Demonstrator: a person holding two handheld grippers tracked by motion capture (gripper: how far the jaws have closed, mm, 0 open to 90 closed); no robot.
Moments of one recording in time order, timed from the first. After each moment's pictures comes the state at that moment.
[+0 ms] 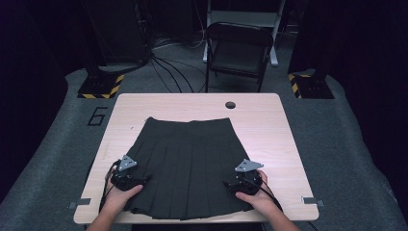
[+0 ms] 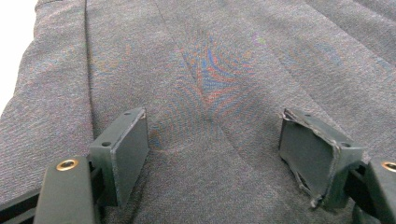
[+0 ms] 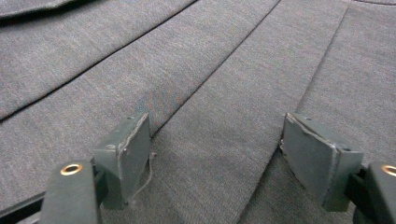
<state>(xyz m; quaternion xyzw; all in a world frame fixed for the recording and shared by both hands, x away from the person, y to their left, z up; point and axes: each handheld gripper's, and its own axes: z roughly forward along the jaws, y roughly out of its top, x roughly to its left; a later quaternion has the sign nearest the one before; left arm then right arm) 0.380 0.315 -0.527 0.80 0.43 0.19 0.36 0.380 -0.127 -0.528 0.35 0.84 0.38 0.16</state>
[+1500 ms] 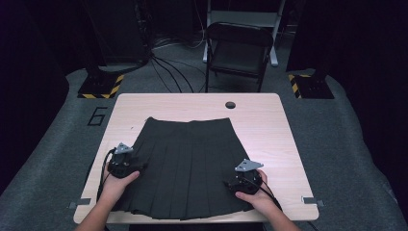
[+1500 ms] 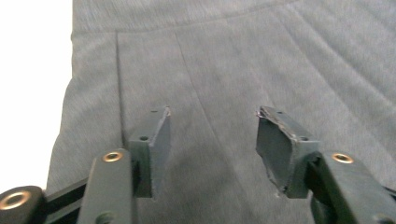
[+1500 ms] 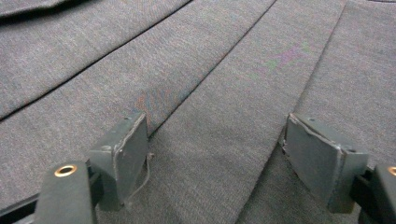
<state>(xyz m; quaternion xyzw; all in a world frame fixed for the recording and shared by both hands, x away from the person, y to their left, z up) 0.403 0.318 -0.485 0.78 0.49 0.15 0.36 0.380 -0.127 -0.527 0.35 0.84 0.38 0.16</state>
